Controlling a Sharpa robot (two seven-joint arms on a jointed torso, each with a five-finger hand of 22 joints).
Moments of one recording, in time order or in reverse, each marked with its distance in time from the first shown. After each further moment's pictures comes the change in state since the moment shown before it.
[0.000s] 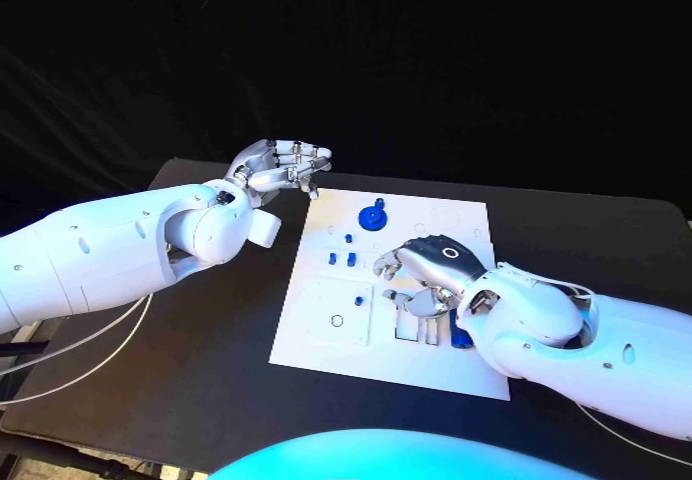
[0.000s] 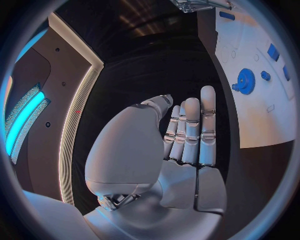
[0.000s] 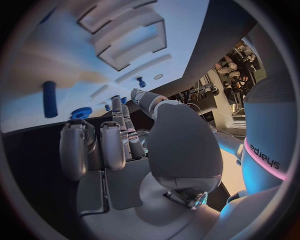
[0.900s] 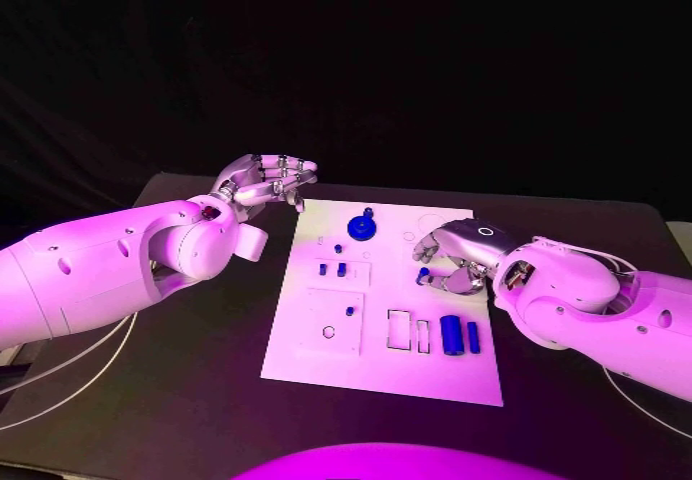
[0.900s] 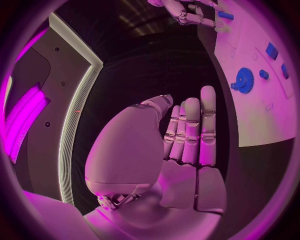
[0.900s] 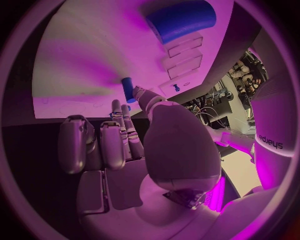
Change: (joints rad) left arm 0.000 -0.005 -0.001 0.002 0.002 0.001 -0.001; left_hand 0.000 0.000 0.000 0.000 0.000 0.000 0.000 0.000 0.000 0.000 0.000 0.000 0.000 0.000 0.000 0.000 -0.001 0.000 0.000 0.000 0.000 0.000; right arm 0.072 -0.096 0.006 -0.069 0.072 0.107 0.022; right_hand 0.053 0.041 -0.180 0.022 0.044 0.011 -0.018 -0.003 -0.015 -0.064 -0.004 0.052 -0.037 0.000 0.000 -0.010 -0.021 0.000 -0.012 0.008 -0.069 0.001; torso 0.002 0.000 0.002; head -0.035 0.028
